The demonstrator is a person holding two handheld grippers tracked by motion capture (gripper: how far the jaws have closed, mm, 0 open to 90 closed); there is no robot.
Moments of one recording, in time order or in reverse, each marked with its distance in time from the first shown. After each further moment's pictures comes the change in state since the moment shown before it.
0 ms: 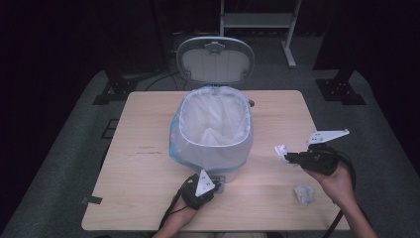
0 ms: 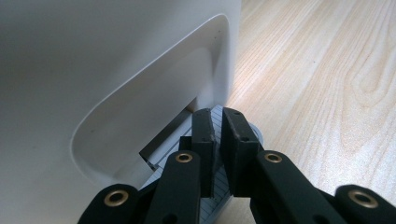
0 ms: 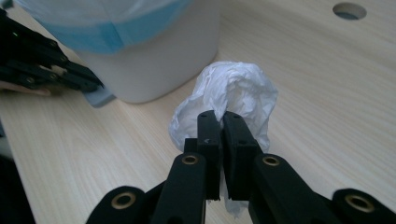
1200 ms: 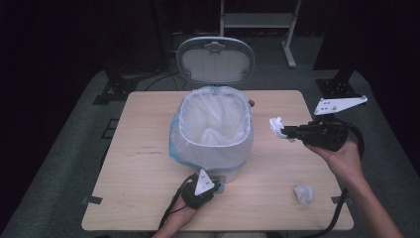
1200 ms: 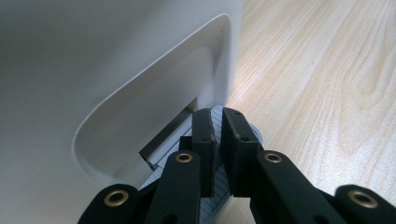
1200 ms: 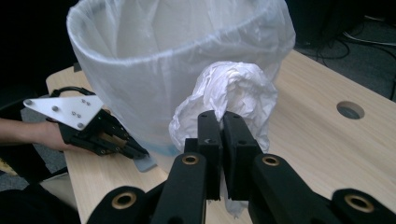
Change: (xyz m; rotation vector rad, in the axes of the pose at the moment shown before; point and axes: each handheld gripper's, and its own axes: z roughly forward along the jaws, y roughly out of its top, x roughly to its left) left arm 0.002 0.000 0.000 0.004 -0.019 -0.020; right arm 0.024 0.088 -0.052 -0.140 0.089 -0.088
